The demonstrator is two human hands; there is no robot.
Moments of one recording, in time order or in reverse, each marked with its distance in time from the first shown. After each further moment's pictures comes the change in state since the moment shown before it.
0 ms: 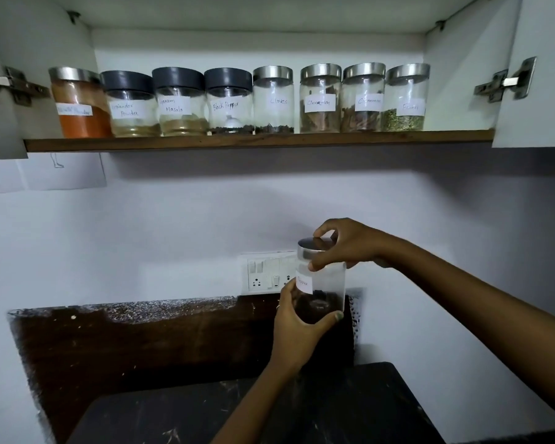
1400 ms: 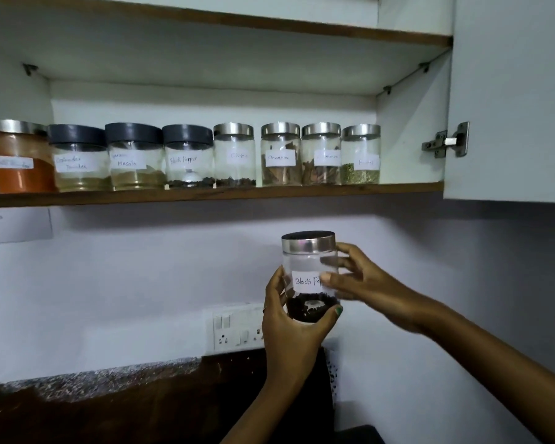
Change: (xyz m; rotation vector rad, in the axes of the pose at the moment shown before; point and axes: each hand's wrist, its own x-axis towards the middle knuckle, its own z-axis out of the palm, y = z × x) left_hand 0.049 0.070 0.040 -0.128 0.167 0.308; right_hand -0.027 0.044 -0.041 0.465 0.132 -0.258
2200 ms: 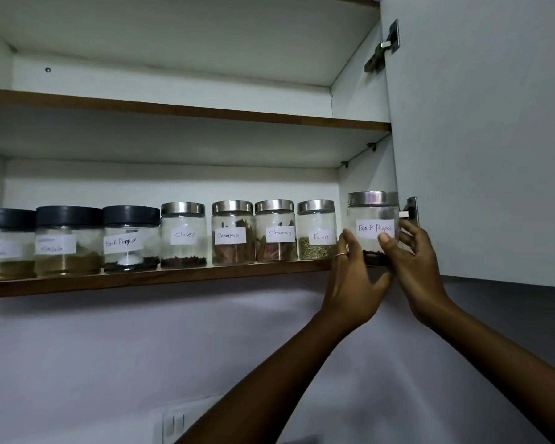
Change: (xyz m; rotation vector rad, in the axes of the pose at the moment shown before) left_hand 0.136 0.101 0.178 0.364 -0.474 0.325; right_hand 0.054 -0.030 -0.160 0.019 0.860 -0.402
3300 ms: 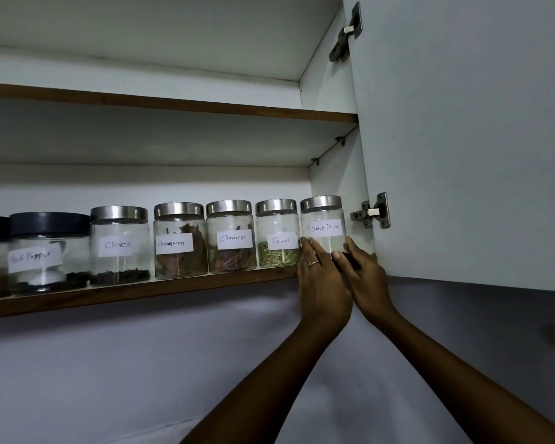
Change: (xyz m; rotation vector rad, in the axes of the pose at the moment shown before) left_hand 0.048 -0.025 0.056 0.338 0.094 -0.140; right_hand 0.046 0.092 0.005 -0.326 -0.062 -0.056
